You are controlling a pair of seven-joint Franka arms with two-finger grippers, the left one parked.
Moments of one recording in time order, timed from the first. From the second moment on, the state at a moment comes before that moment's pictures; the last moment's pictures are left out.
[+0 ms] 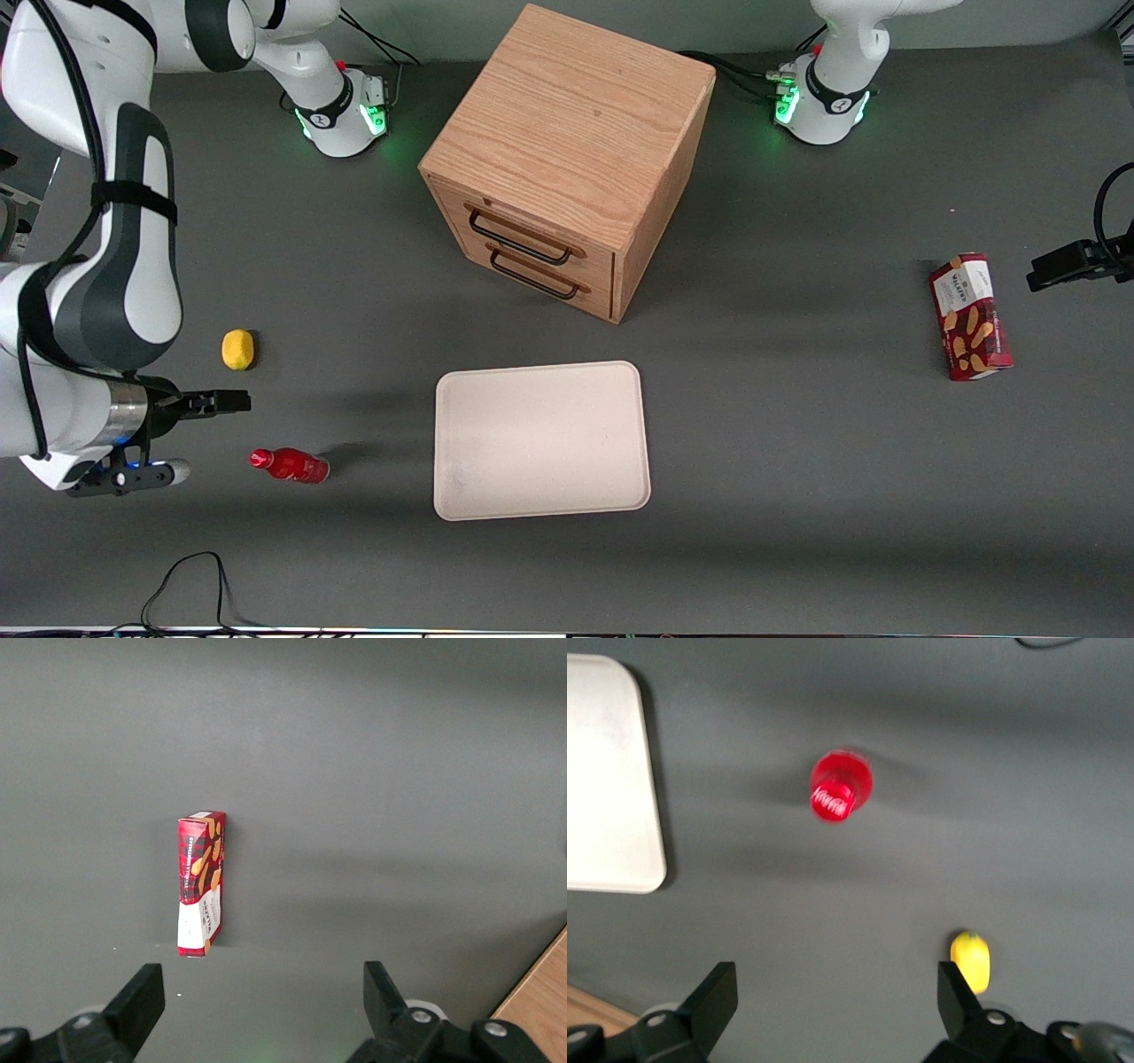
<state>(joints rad) 0.17 0.69 -0.26 -1.05 0.16 1.55 -0.15</state>
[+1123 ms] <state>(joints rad) 0.13 0.88 -0.19 -0.97 0.16 1.73 -0.15</state>
